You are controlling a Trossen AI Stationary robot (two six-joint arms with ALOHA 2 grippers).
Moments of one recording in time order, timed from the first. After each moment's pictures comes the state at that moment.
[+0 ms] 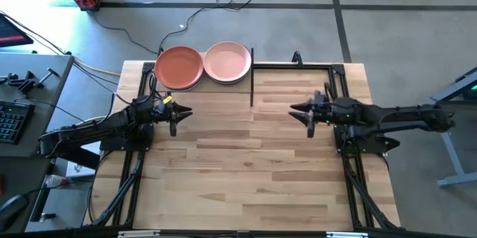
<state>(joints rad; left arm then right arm) 0.41 0.30 0.01 0.03 0.14 -0.03 -0.02 0.60 0.40 -0.01 0.21 0.26</state>
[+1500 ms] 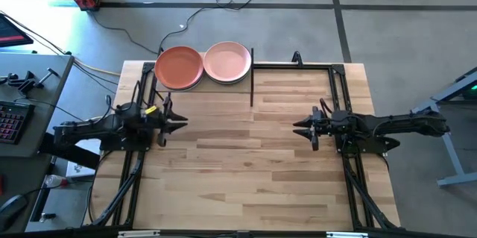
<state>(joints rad) 0.14 0.00 0.01 0.04 0.14 -0.03 -0.01 0.35 0.01 0.02 0.06 0.29</state>
